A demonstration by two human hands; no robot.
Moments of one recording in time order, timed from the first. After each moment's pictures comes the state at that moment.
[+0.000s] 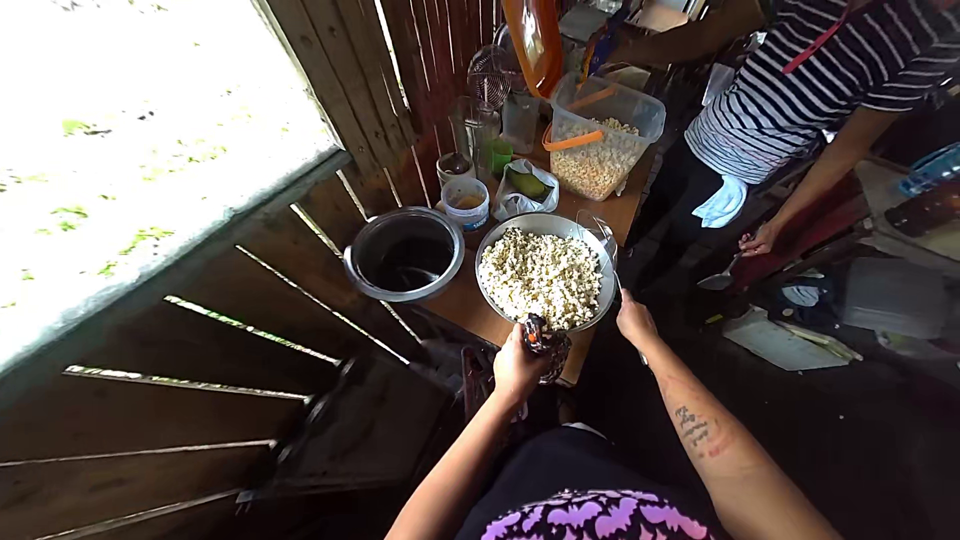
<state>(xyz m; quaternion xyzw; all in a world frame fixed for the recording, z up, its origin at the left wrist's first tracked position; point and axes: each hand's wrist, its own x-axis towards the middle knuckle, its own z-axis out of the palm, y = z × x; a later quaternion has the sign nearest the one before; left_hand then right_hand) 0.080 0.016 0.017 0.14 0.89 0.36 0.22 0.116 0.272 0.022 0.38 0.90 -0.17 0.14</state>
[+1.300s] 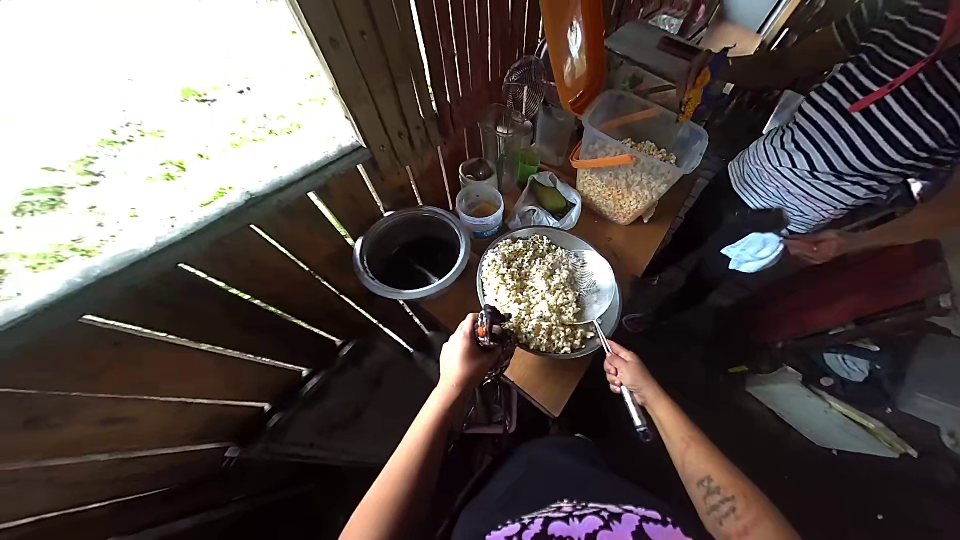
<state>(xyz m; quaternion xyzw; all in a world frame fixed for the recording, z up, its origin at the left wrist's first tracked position) 0.034 0.002 0.044 0.07 0.93 0.34 0.14 0.140 0.314 -0.016 0.29 0.64 -0.69 0.15</state>
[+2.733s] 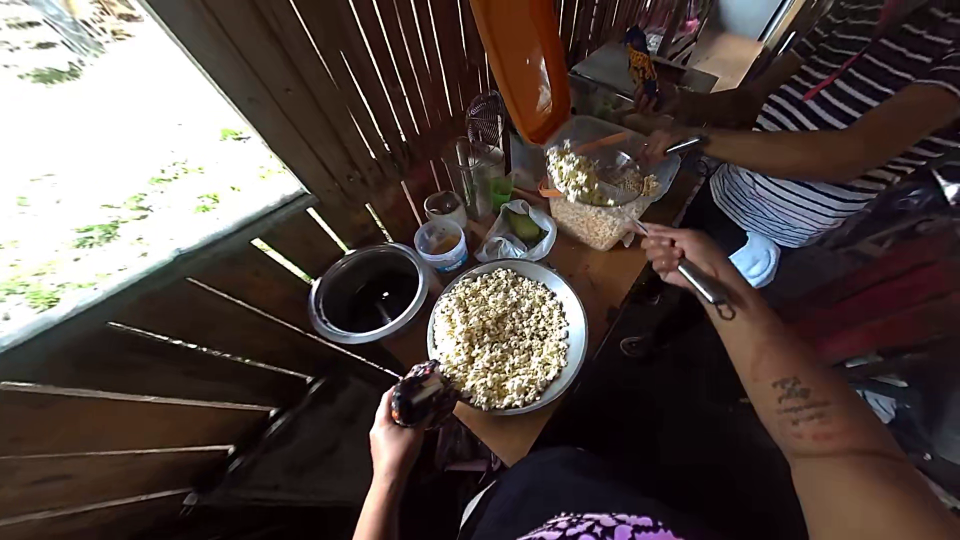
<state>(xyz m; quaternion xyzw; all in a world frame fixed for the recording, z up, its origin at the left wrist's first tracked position) 0.071 0.029 -0.008 -0.13 0.89 0.44 -0.03 -0.027 0.507 0.186 0.14 0.57 -0.80 0.13</state>
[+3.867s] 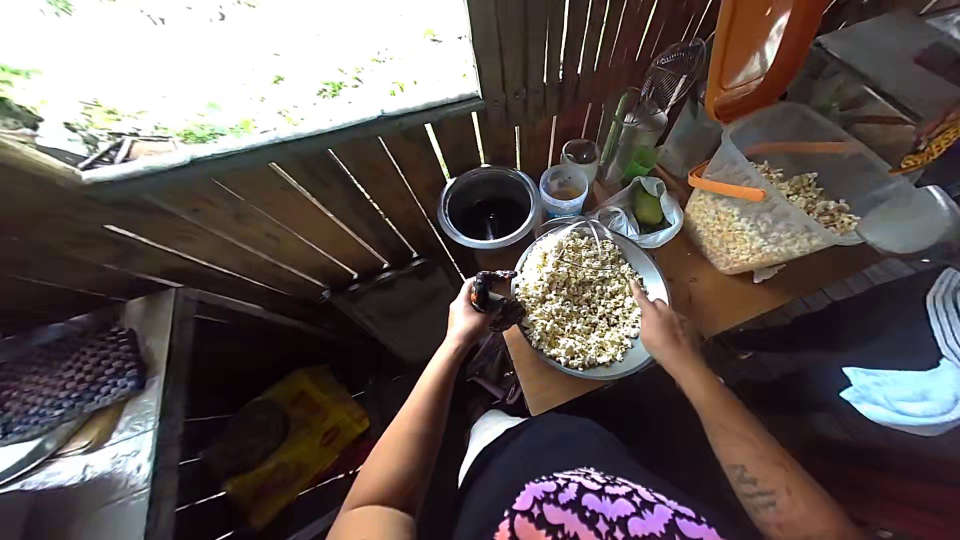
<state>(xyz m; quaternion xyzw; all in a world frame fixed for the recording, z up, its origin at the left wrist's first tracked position) 0.048 0.032 0.011 -0.22 0.85 0.47 0.00 0.034 0.336 0.140 -0.15 0.99 0.02 0.01</state>
